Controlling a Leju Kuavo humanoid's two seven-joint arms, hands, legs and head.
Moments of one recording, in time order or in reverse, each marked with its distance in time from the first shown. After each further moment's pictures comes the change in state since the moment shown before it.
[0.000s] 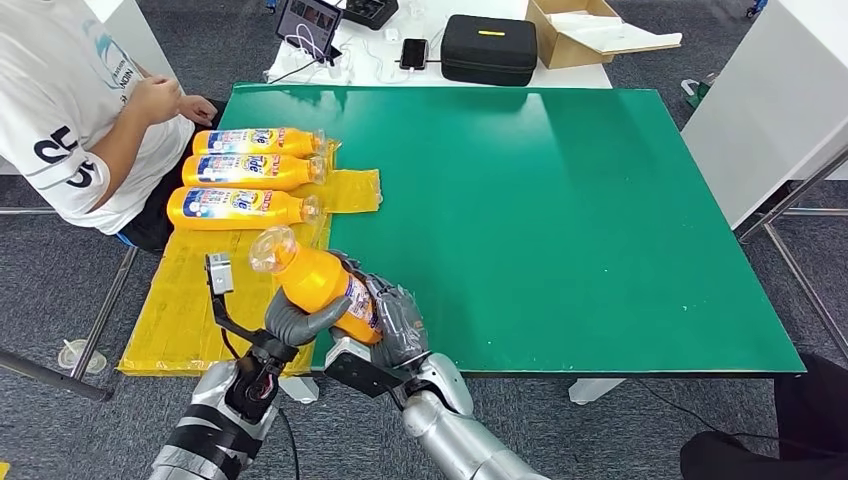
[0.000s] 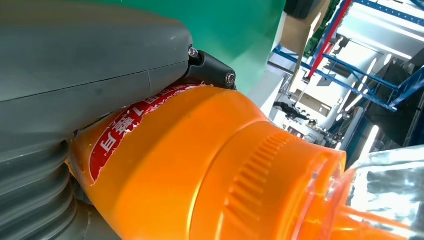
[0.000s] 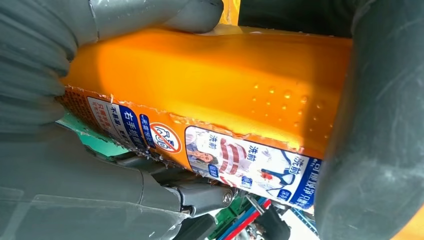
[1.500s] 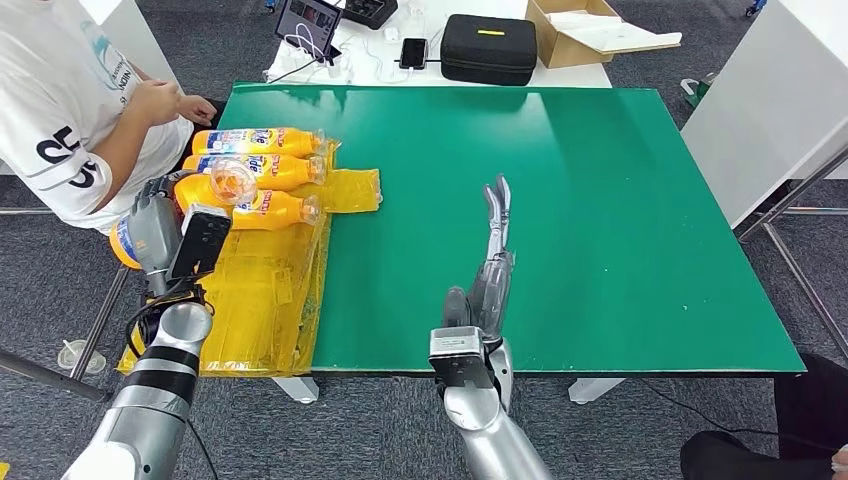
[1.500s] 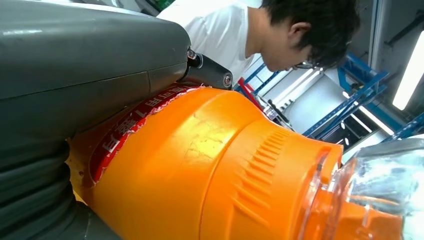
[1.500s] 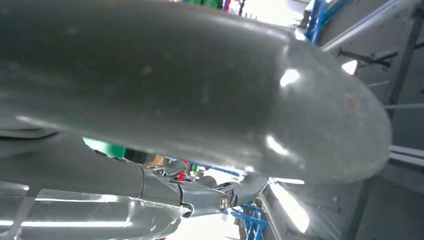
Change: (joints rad) left arm -0.203 0.074 0.223 0.062 -1.193 1.167 -0.186; right arm 0.213 -0.065 -0.051 -0.758 -0.267 -0.130 -0.121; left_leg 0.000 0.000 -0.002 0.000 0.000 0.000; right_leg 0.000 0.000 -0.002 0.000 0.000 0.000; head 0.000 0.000
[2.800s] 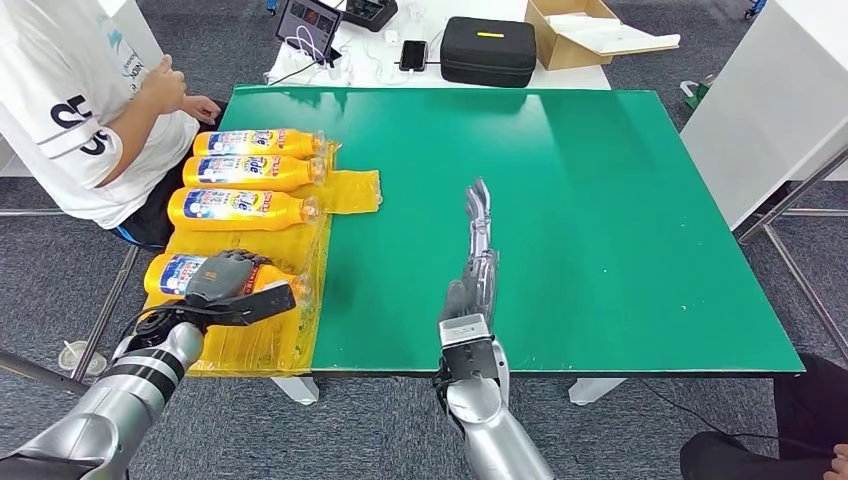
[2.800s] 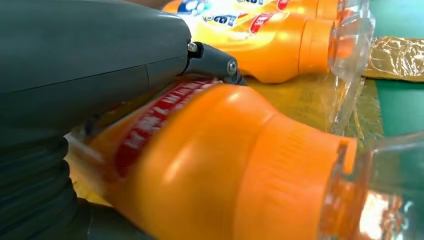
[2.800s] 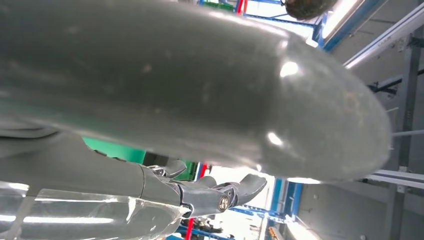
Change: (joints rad) left arm -0.132 0.179 -0.256 0.464 -0.371 -0.546 0.074; right arm -0.022 -0.010 0.003 0.065 -0.120 0.162 -0.013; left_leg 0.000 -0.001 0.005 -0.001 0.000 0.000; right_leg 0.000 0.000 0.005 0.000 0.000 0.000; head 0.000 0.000
